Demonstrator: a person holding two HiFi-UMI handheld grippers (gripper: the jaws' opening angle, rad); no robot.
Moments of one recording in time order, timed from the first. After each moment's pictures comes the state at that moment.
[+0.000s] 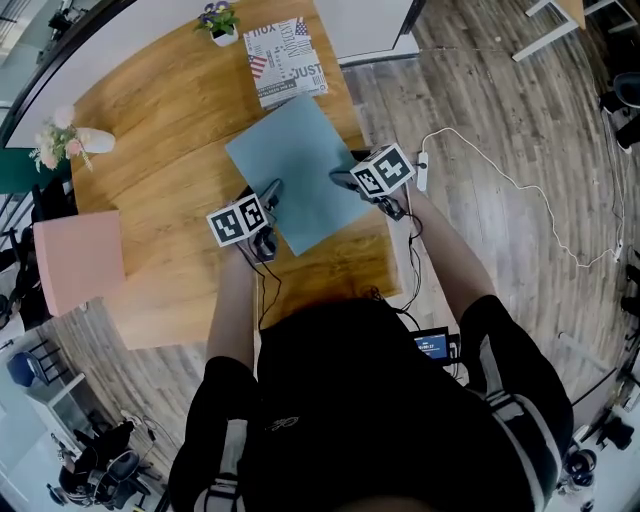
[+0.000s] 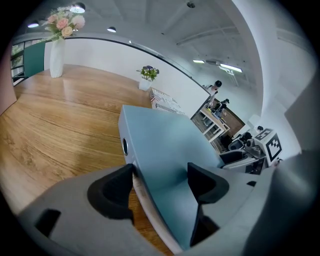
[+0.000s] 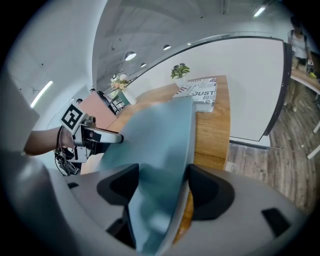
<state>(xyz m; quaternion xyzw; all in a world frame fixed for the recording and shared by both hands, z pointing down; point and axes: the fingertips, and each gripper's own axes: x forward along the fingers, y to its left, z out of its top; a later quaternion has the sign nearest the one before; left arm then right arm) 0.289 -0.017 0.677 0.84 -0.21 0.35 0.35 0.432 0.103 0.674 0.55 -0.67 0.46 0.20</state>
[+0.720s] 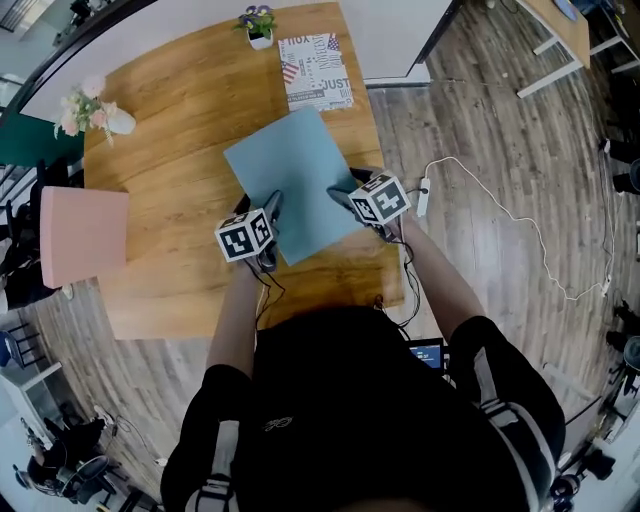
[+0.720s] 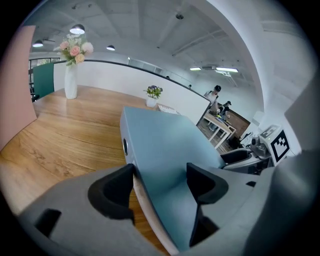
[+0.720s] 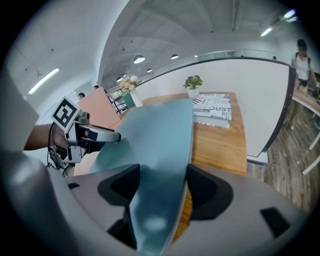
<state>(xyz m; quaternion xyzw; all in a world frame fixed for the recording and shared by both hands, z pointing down) 0.239 -0.034 0.644 0.87 -0.26 0.31 0.29 0.381 0.077 0.650 0.58 -0.69 0.39 0.21</state>
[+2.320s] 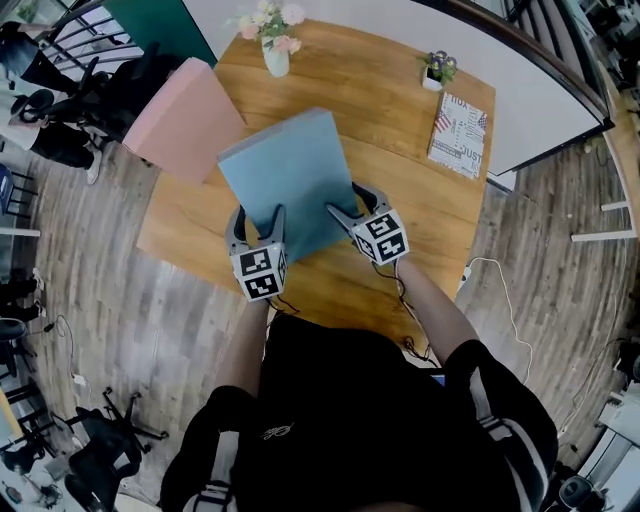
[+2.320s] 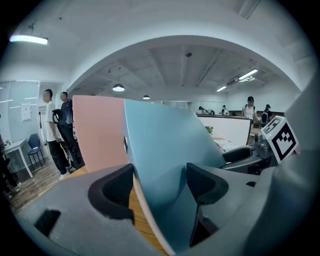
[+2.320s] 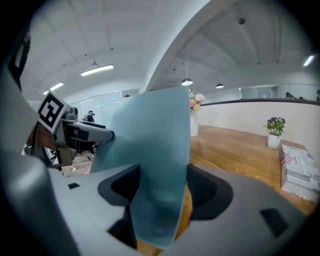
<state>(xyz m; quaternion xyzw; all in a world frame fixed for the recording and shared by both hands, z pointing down) -0.044 -0.098 0.537 0.82 -0.53 0.19 0.11 0.128 -0.079 0.587 0.48 -0.85 0.17 0.16</state>
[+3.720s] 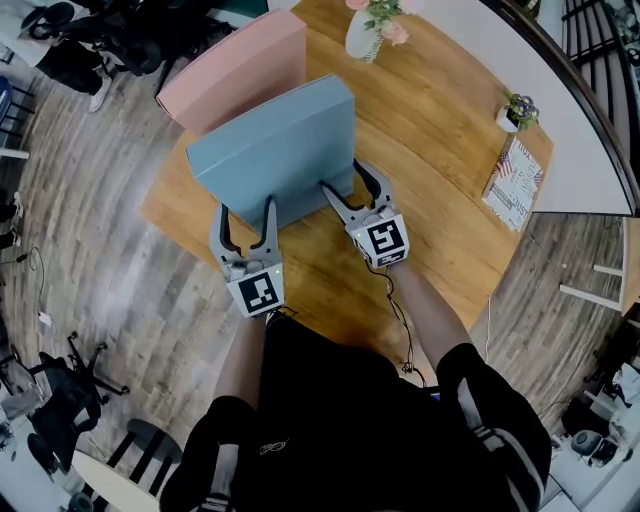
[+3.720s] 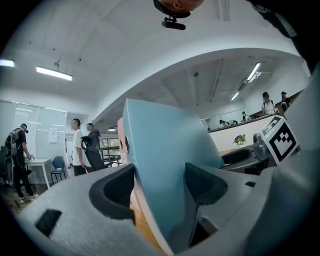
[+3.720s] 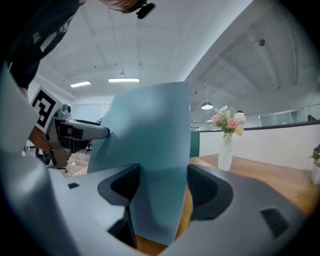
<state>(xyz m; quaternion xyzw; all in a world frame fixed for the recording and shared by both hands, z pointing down) -0.171 -0.146 0.502 0.76 -0.65 0.08 -0.04 -0.008 -0.189 0.565 0.42 -0.90 0.01 0.08</state>
